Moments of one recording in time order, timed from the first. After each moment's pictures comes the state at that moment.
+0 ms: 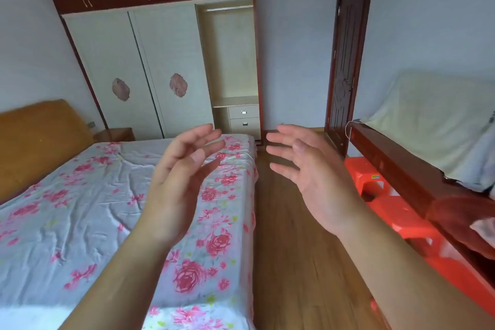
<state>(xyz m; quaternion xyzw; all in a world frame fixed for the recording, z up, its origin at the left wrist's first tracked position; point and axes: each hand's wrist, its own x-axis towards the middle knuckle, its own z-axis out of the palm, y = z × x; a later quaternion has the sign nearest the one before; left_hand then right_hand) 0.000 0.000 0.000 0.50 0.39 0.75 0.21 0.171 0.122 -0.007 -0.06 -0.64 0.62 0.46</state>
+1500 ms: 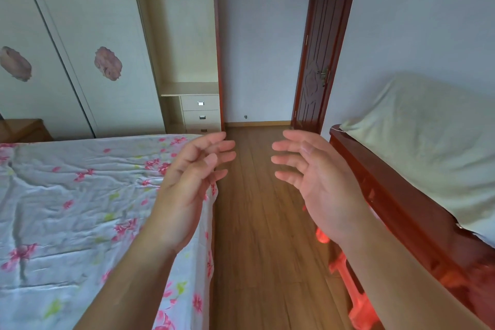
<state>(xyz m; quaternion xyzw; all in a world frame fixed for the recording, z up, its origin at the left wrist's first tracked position) -0.183 0.460 -0.034 0.49 0.40 0.71 0.31 0.004 0.542 -0.017 -0.19 -0.60 0.62 0.48</state>
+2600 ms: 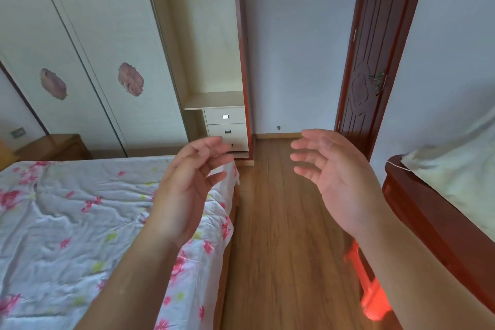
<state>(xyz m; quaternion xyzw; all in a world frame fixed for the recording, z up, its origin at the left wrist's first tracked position) -0.263 0.842 -0.026 0.41 0.46 0.74 0.29 -0.069 0.965 -0.026 -0.13 -0.58 0.66 0.46</state>
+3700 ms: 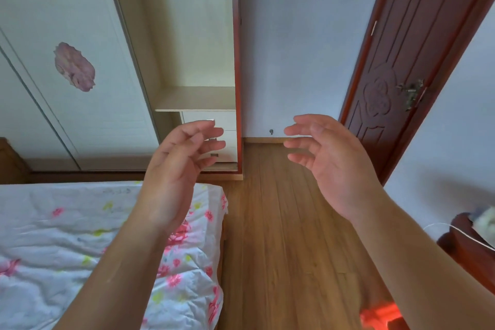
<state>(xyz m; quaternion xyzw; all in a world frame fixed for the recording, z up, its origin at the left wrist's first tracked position) -0.603 1.206 -0.044 0.42 0.44 0.74 0.29 -0.406 1.328 -0.029 -0.18 -0.60 0.64 0.44</state>
